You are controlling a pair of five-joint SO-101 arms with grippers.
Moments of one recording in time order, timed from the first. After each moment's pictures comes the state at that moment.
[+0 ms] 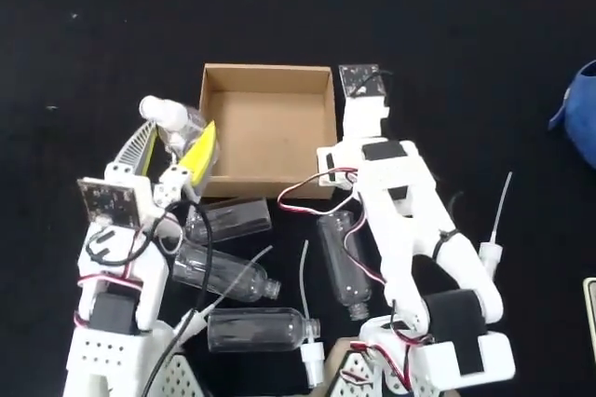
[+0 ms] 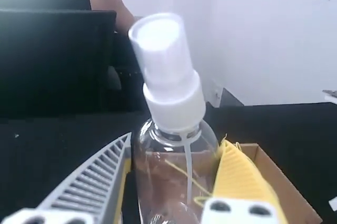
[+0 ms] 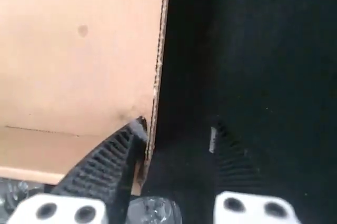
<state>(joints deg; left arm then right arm) 3.5 -95.7 89.3 11.0 0.2 -9.2 -10.3 41.6 44.6 -5.6</state>
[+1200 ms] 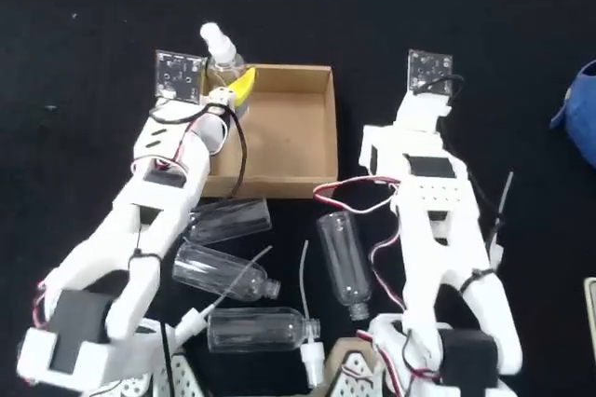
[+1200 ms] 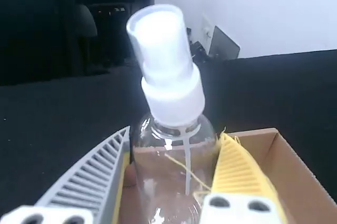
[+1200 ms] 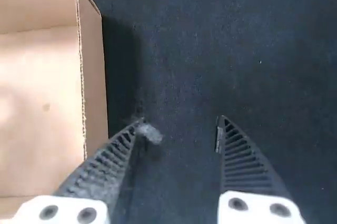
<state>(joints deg) 7.1 -12.0 52.1 -23.6 -0.1 2.4 -21.6 48.0 35.0 -5.6</state>
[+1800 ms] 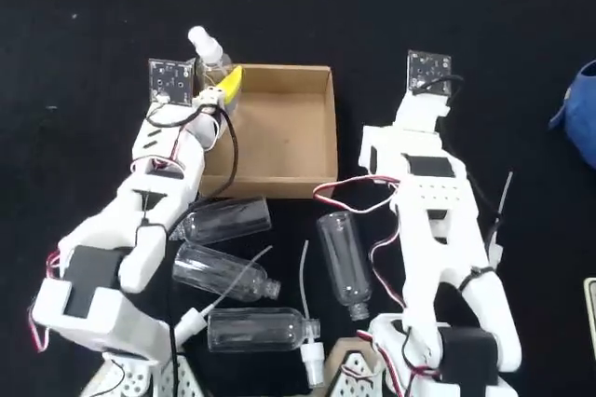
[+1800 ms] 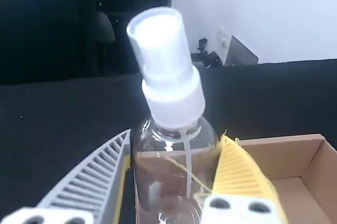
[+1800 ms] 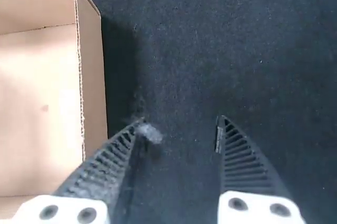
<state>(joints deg) 3.9 1.7 48.8 -35.6 -0.1 2.4 -21.1 48.0 34.8 -5.6</state>
